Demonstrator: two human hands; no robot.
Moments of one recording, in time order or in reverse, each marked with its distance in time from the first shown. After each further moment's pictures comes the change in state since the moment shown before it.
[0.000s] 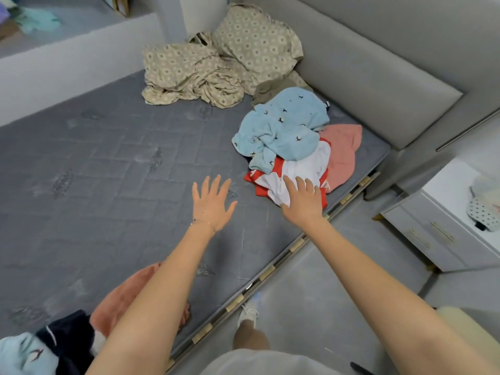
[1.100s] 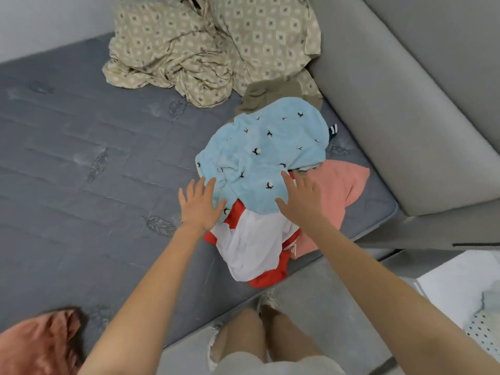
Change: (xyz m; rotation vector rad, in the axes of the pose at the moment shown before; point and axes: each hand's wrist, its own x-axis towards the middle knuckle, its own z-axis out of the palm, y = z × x) left_hand 0.331 0.155 0.026 -0.263 -0.111 -0.354; right_hand 0.368 0.201 -0.043 -0.068 -0.103 -0.215
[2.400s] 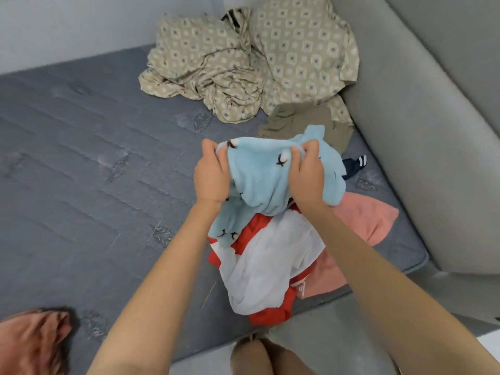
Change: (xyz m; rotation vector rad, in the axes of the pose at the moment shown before) left_hand 0.069 0.052 -0.082 -0.724 0.648 -0.086; right_hand 0.092 -0.043 -0.069 0.940 0.464 -0.067
